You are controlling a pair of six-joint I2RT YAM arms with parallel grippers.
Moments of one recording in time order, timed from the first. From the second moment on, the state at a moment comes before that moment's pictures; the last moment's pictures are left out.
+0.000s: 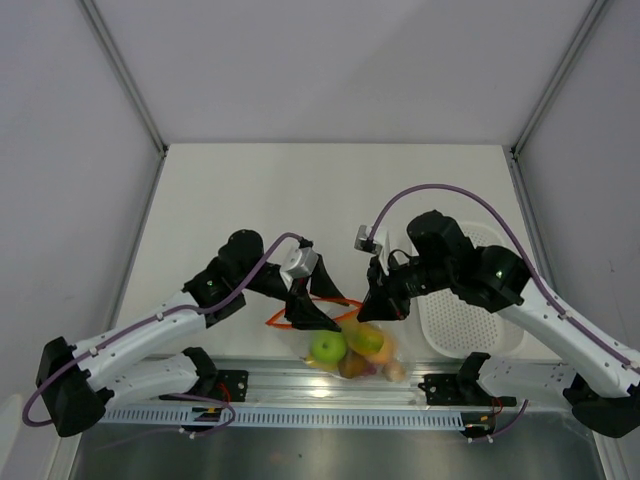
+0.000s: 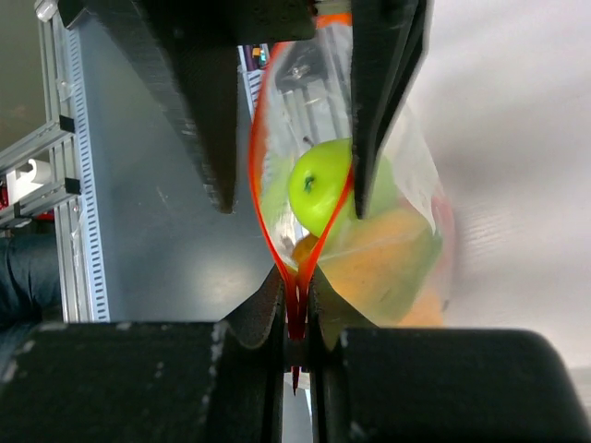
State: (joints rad) left arm -0.85 0.99 0.75 0.17 1.04 -0.12; right arm 0.92 1.04 1.28 -0.91 -0.61 0.07
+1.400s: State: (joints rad) left arm -0.88 0.77 0.72 -0.11 0.66 -0.31; right arm 0.84 0.89 1.09 -0.74 -0.27 0.30
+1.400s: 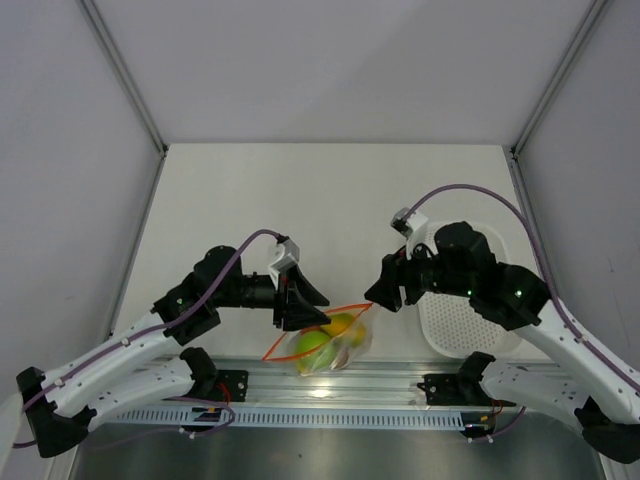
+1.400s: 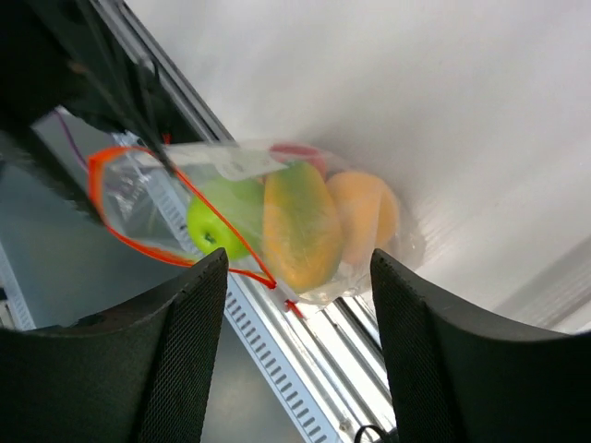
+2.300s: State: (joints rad) left arm -0.96 0.91 0.86 -0.20 0.64 -0.23; right arm 0.87 0.71 0.79 -0.60 -0.41 0.37
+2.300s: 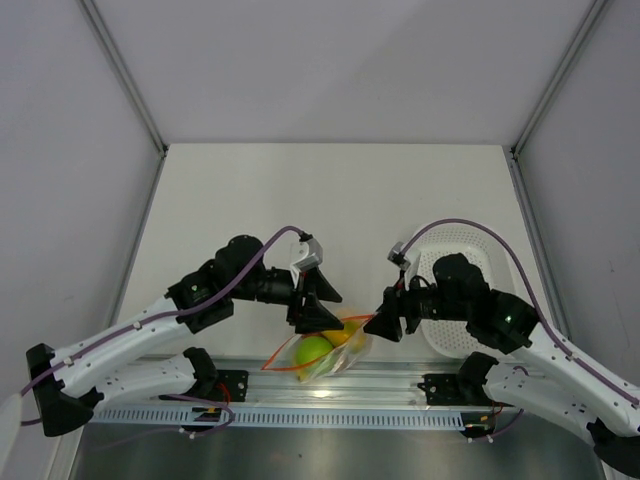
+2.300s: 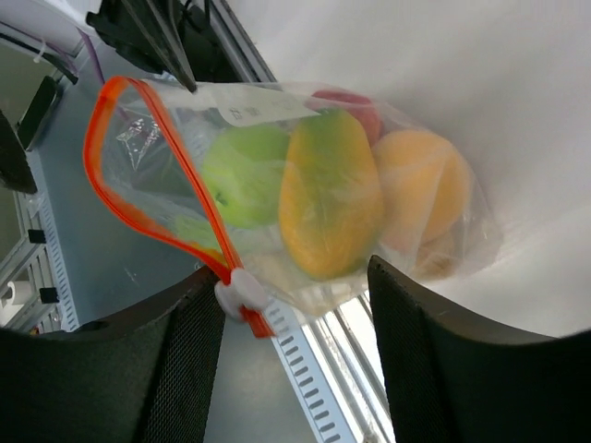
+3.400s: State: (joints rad) left arm -1.01 1.11 0.92 -0.25 0.55 -0.04; right arm 0.90 0.75 0.68 -0.32 -0.48 0.38
